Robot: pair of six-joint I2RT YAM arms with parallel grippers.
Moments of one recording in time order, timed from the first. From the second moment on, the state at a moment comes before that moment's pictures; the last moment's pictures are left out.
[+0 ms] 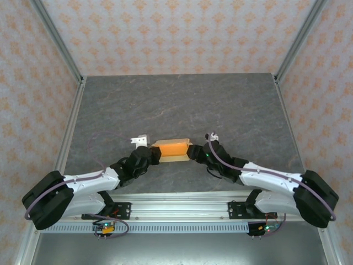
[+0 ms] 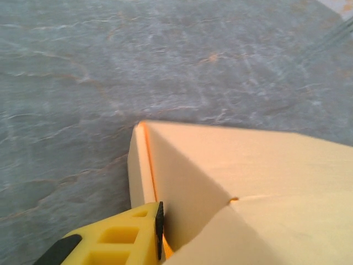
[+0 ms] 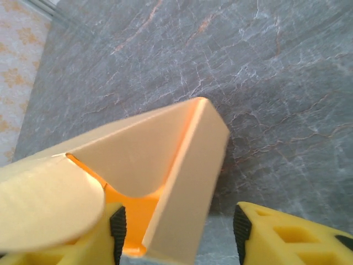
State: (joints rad) left arm -0.76 1.16 0.32 0.23 -0.34 -0.81; right arm 0.87 1.10 0.45 0.06 0.16 0.91
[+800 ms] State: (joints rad) left arm -0.79 1.26 0.31 0.22 -0.45 -0.80; right arm 0.79 1.40 1.01 -0.38 0.18 1.04
